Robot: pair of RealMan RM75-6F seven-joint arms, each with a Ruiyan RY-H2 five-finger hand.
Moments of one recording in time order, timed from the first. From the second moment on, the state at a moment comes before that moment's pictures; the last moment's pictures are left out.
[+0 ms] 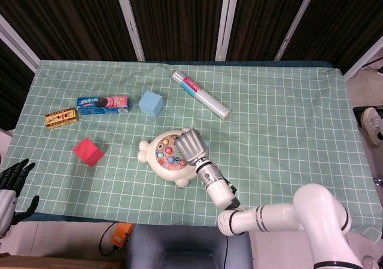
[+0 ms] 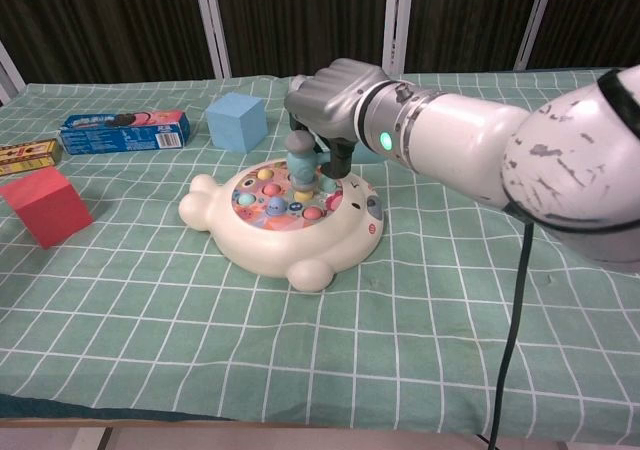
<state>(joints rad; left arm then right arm) -0.07 -1.03 0.00 -1.60 1.58 1.52 -0.11 1.21 -1.74 0.18 -1.46 -0.56 1.09 -1.17</state>
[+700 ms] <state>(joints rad) -0.07 -1.03 0.00 -1.61 1.58 1.51 -0.10 1.19 -1.68 0.18 -1.50 -0.55 1.12 -1.16</state>
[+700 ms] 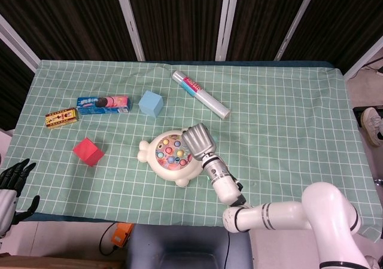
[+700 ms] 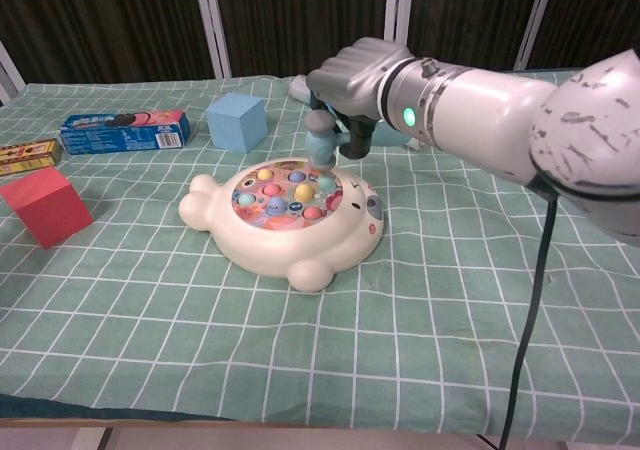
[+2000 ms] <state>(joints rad) -0.08 -1.05 0.01 -1.62 1.58 1.49 -0.05 0.86 -1.49 0.06 -1.44 -1.06 1.18 -0.39</state>
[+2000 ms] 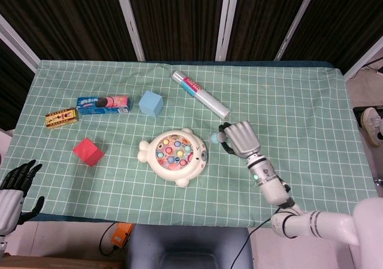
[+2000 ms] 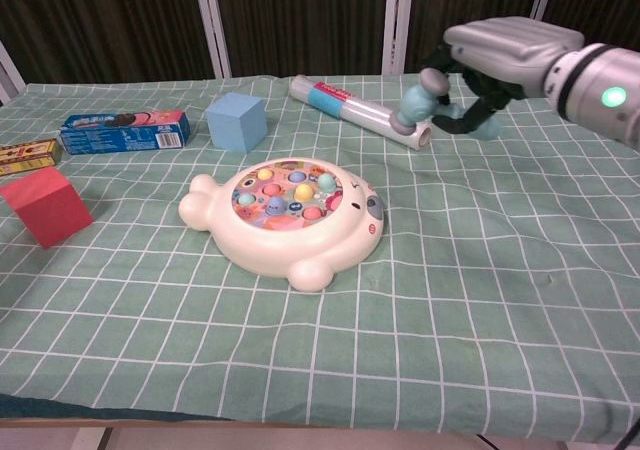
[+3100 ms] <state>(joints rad) -0.09 -1.06 0.01 -1.62 1.56 1.46 -0.03 0.68 -1.67 0.05 -0.86 -1.31 0.99 -0.01</state>
